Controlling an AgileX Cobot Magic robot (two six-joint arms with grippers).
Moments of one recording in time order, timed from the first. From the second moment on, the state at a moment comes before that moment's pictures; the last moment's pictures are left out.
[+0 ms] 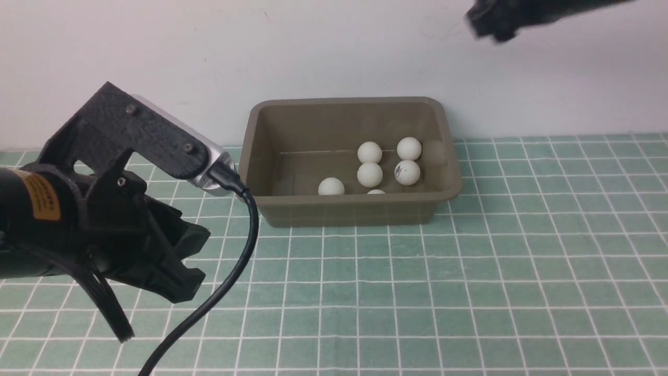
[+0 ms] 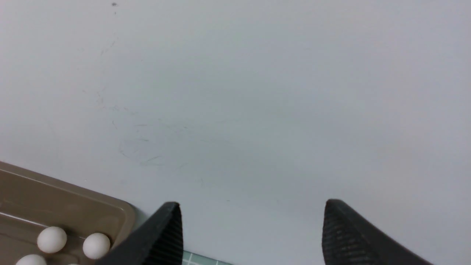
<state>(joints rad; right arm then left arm) 0.22 1.39 -1.74 -0.24 0.86 -0.08 -0.47 1.05 -0.91 -0.03 0.70 0.17</state>
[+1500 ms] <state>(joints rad) 0.22 0.51 -0.21 0.03 0.15 -0.15 -0.47 1.05 -0.91 -0.03 0.65 0.17</state>
